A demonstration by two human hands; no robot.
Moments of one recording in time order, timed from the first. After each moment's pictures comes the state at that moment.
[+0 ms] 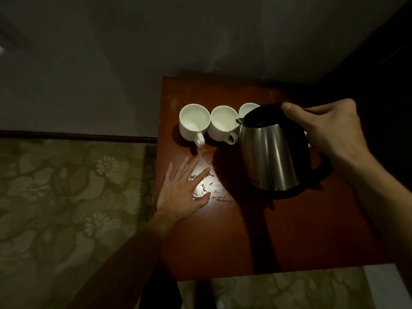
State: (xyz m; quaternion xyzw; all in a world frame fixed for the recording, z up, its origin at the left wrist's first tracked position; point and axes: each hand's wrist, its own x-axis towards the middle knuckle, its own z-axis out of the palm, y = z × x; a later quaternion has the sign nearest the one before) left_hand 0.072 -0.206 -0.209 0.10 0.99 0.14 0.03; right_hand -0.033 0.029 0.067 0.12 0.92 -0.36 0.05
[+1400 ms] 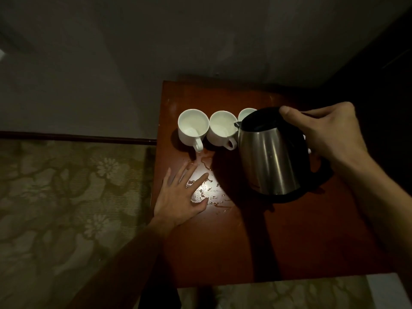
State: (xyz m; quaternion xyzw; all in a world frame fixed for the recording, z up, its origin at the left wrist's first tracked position) left_hand 0.072 -0.205 -0.203 0.09 0.99 0.13 0.03; right_hand -0.048 0.037 0.063 0.12 0.93 -0.35 0.04
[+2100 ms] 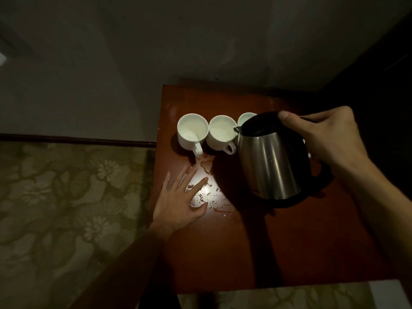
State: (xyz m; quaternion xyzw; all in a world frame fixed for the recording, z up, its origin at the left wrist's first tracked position) left_hand 0.073 -0.204 -0.204 0.10 0.99 0.13 0.01; right_hand -0.051 0.034 0.066 0.11 0.93 -0.35 0.05
